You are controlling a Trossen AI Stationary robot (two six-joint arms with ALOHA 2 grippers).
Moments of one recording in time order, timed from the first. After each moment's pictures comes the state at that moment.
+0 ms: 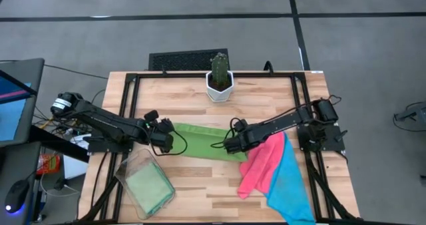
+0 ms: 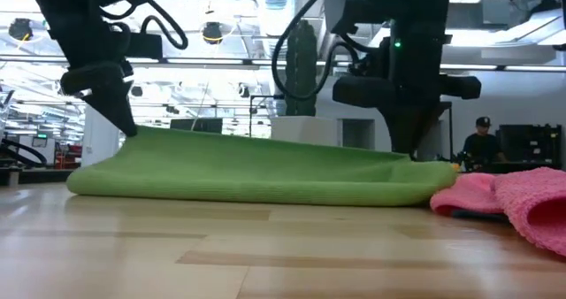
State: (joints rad) left arm -0.25 1.25 0.72 -0.84 -0.54 -0.61; right arm 0.22 1.87 1.29 -1.07 0.33 1.29
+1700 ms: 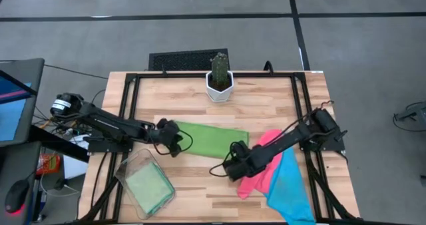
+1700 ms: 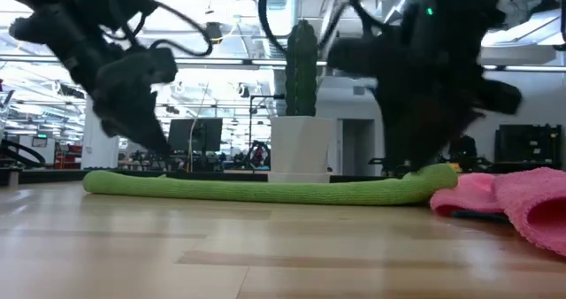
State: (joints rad) left arm -0.19 1.25 0.46 -0.11 -0.33 -0.67; right arm 0.46 1.94 1.30 -0.86 0.34 1.50
